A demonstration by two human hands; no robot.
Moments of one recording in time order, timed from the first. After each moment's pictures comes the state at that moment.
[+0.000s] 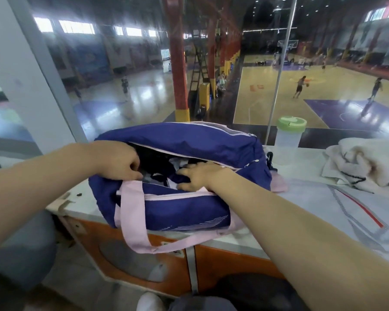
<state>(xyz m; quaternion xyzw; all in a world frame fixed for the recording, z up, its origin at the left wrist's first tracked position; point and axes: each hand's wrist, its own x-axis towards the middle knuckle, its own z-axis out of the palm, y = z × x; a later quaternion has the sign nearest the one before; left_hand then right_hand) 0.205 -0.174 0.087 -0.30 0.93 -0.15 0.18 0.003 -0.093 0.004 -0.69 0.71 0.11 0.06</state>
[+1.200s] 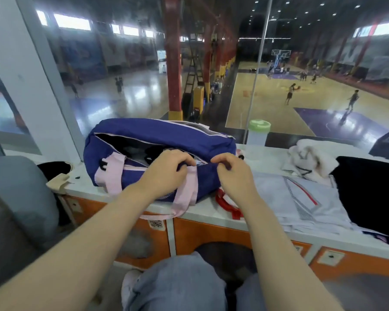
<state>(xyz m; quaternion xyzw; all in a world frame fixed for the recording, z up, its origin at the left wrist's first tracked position) 0.148 -0.027 0.042 -0.24 0.92 0.15 -0.27 -0.002 0.088 0.024 -0.45 0.73 -0.51 0.07</state>
